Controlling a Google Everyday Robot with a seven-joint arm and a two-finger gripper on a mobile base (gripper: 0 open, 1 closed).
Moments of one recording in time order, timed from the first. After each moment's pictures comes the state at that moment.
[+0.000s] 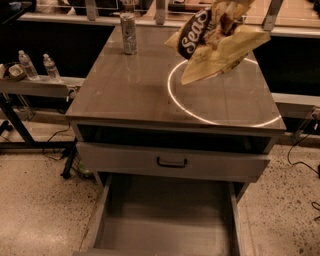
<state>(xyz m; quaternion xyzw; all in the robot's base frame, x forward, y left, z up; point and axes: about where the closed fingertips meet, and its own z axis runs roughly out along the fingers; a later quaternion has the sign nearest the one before) 0.633 -0.150 1.051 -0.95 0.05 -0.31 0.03</state>
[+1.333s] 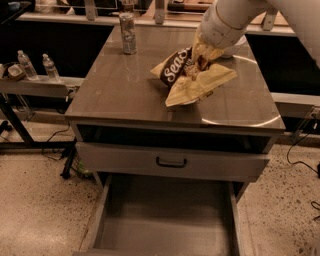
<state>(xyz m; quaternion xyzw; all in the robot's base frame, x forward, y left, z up) 0.671 -0.117 0.940 -0.96 0.04 -0.22 0.17</state>
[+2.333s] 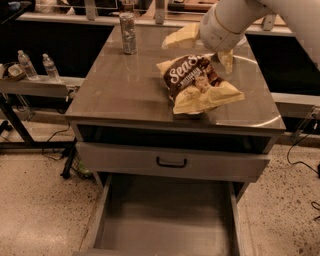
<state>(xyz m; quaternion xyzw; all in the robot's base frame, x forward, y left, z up) 0.667 -0.114 0.933 -0.96 0.04 -0.21 0.19</state>
